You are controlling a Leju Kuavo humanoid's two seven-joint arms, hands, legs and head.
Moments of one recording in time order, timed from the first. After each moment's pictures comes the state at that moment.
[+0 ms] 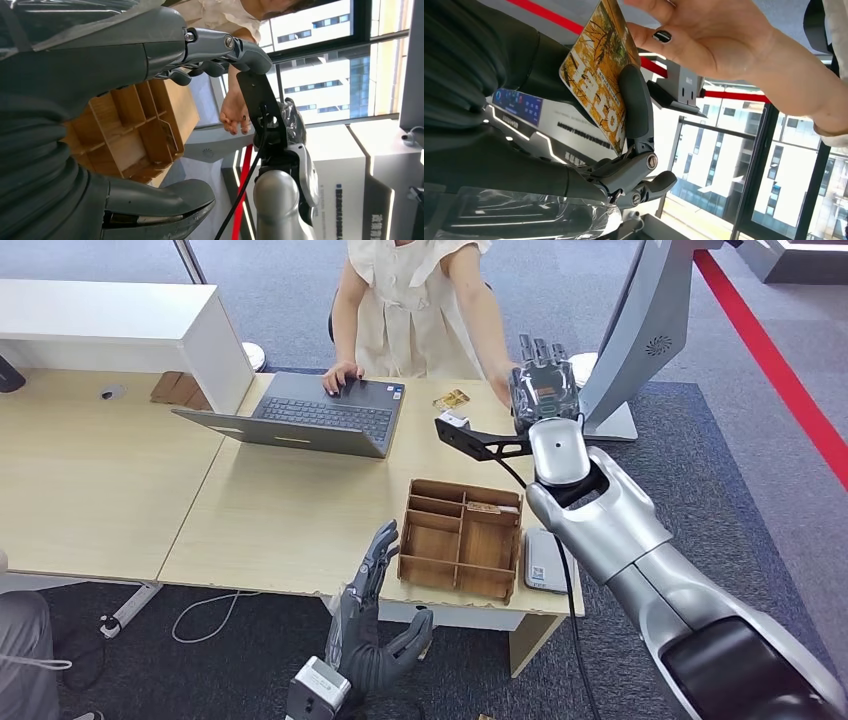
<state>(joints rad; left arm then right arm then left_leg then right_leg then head) -0.21 0.06 -1.04 -1.49 0.05 0.61 -0.51 -1.00 -0.08 1.03 -0.89 1.39 -0.10 0.45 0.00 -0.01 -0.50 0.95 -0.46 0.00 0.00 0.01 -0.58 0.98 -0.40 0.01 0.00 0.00</state>
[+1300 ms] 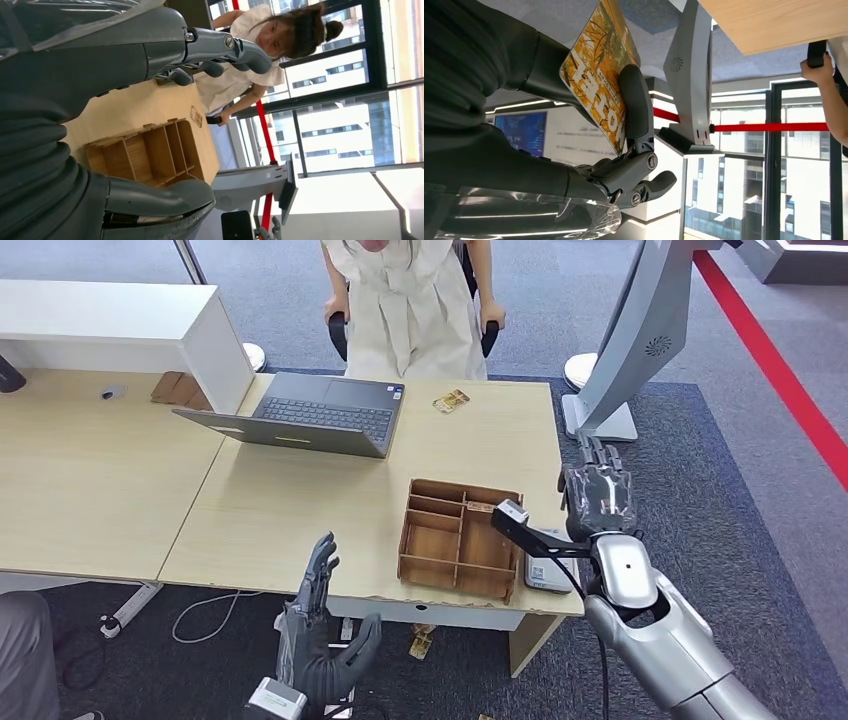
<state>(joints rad) -0.02 0.10 -0.87 -1.62 -0.12 0.68 -0.45 -0.52 -0.34 0.88 -1.28 1.34 -0.31 0.42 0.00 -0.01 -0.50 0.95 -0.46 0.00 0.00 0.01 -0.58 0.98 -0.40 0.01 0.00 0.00</state>
